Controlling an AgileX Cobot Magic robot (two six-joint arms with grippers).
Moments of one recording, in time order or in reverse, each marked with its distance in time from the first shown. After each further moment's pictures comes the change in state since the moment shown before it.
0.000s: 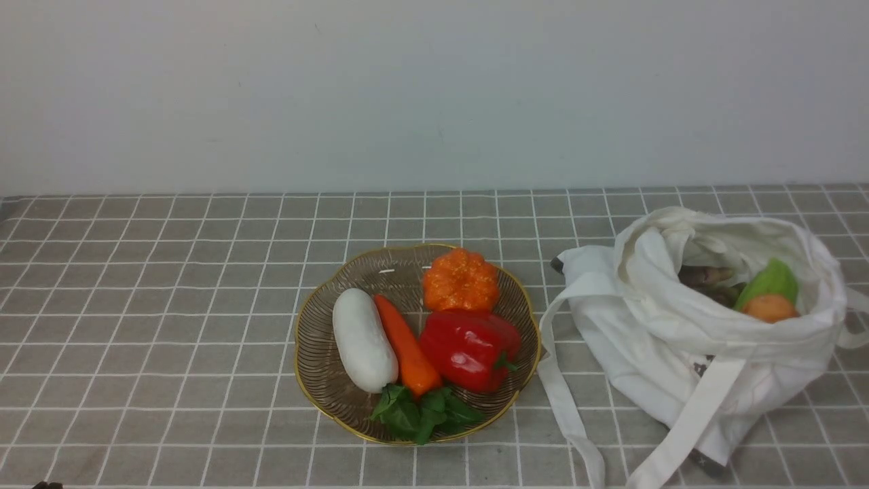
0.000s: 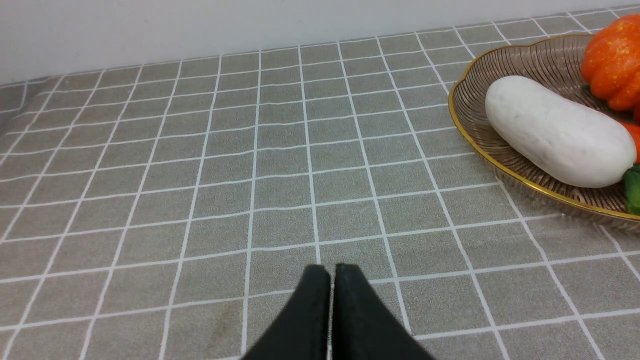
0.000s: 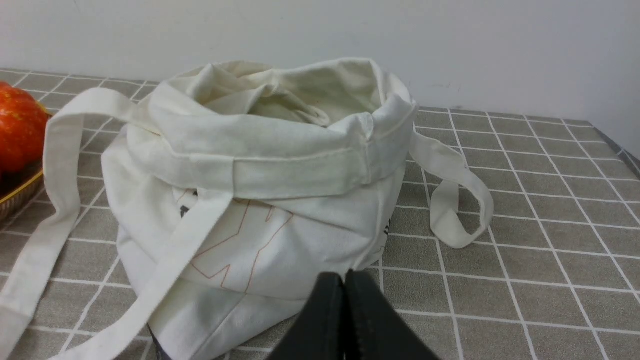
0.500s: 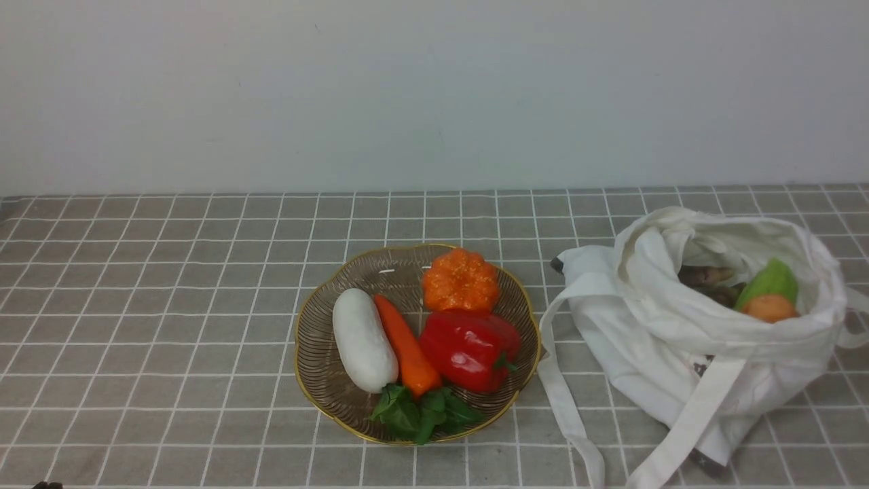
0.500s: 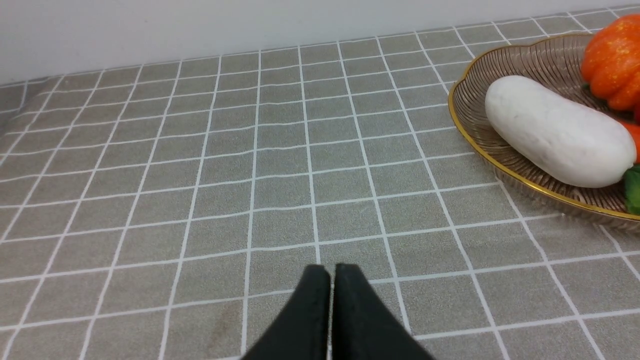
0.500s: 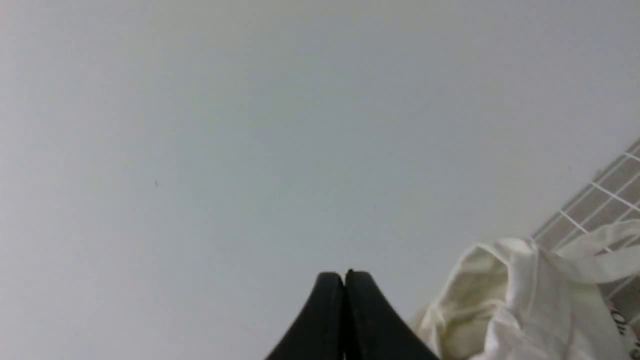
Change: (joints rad) right arm 0.000 0.000 0.009 0.673 -0.455 0.267; left arm 0.000 0.000 0.000 0.000 0.000 0.000
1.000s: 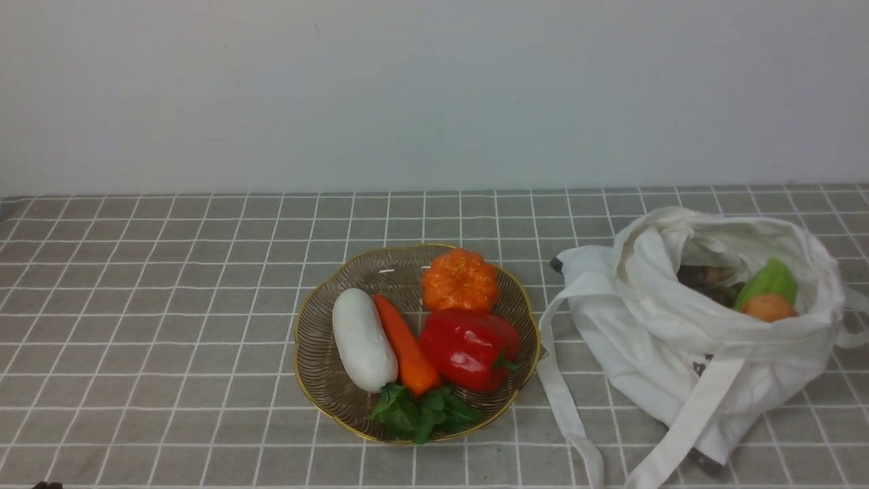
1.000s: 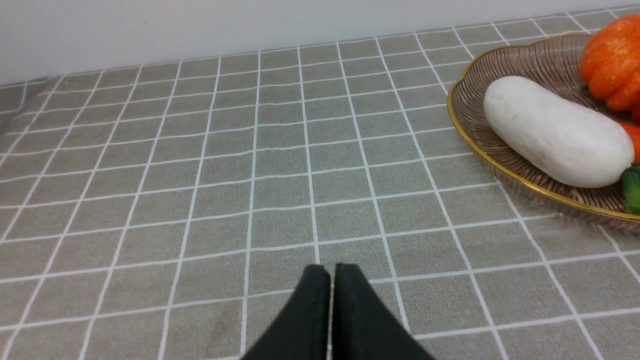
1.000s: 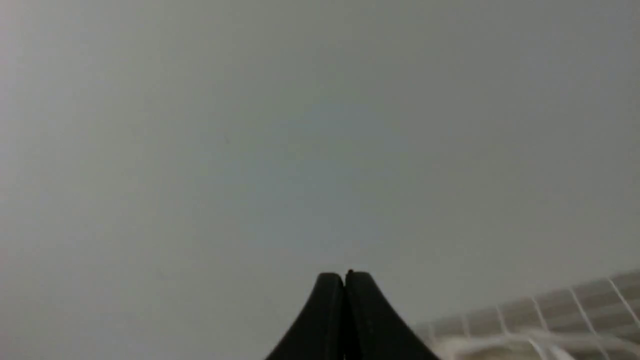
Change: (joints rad) right arm 0.000 0.420 -0.714 -0.351 0.575 -0.117; left arm 0.000 0.000 0.000 0.000 0.000 0.000
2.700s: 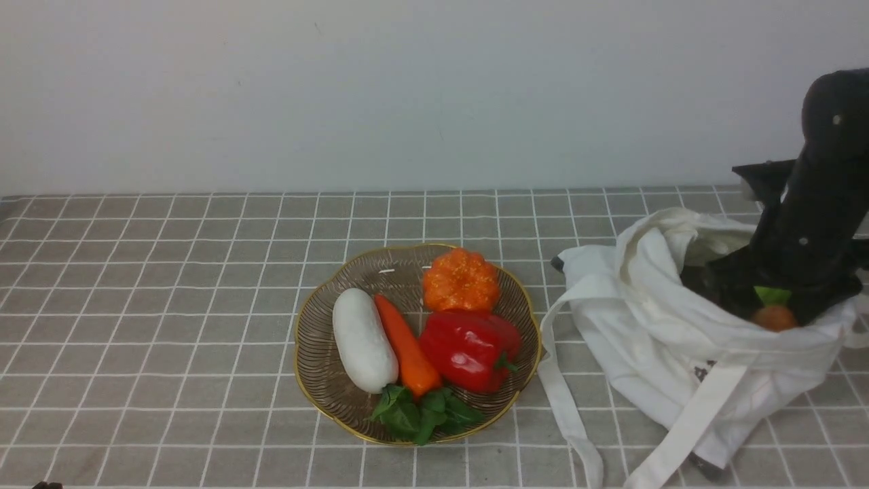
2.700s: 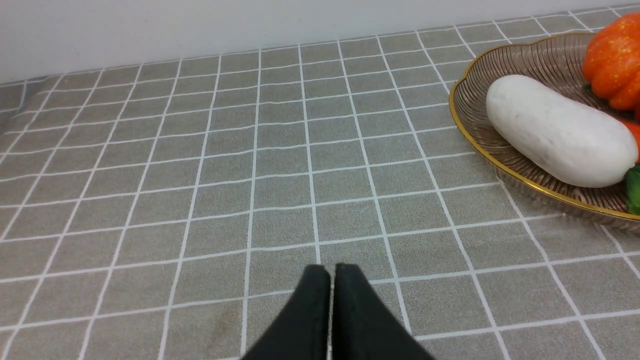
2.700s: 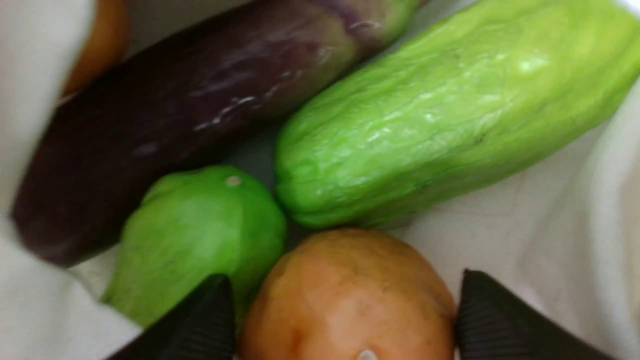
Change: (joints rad) right arm 0.066 1.496 -0.715 -0.279 0.684 -0.153; left arm 0.000 0.000 0.000 0.000 0.000 0.000
